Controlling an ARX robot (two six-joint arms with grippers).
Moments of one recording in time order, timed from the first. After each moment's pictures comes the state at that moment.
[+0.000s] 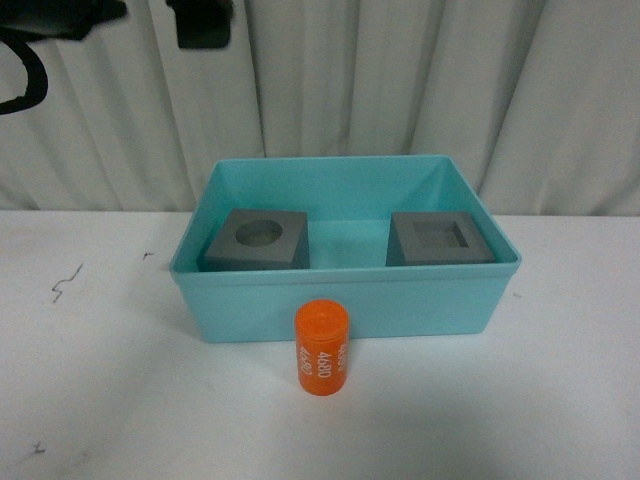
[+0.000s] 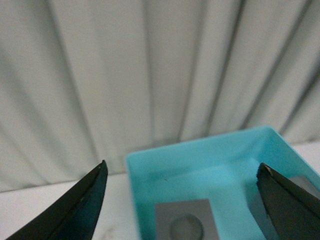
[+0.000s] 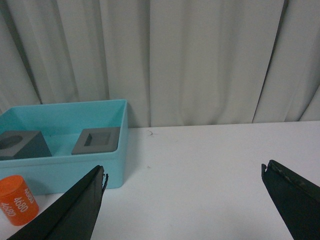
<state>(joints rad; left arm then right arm) -0.29 1.51 0.90 0.43 -0.08 -0.01 0.00 0.00 0.01 0.00 0.00 0.00</state>
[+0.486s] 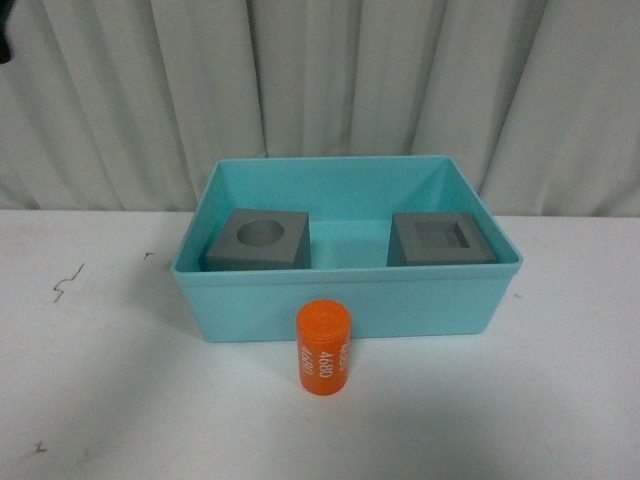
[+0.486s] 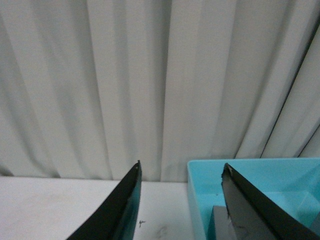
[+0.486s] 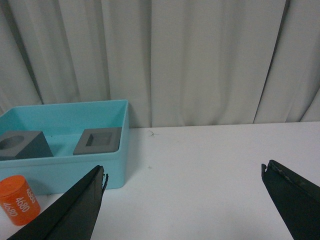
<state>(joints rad) -0.19 1.28 0.51 0.79 -0.21 -0.01 0.00 0.00 0.01 0.00 0.00 0.00</state>
